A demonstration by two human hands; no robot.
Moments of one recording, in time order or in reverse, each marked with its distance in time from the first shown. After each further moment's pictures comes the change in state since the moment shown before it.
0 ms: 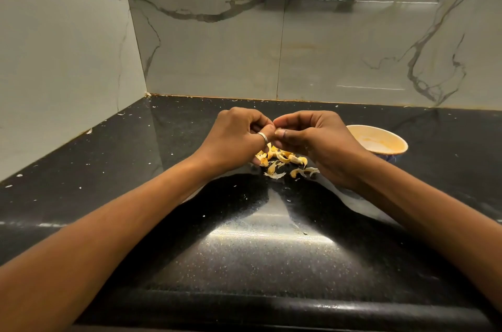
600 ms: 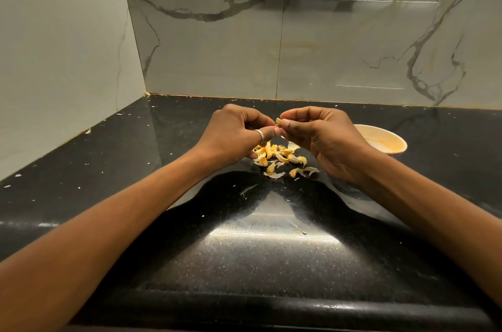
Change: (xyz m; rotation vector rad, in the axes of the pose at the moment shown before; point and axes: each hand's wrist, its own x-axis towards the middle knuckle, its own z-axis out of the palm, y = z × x) left_hand 0.005 -0.004 -0.002 -0.101 -0.023 -0.072; right_hand 0.004 -0.004 -0.006 0.192 0.065 0.031
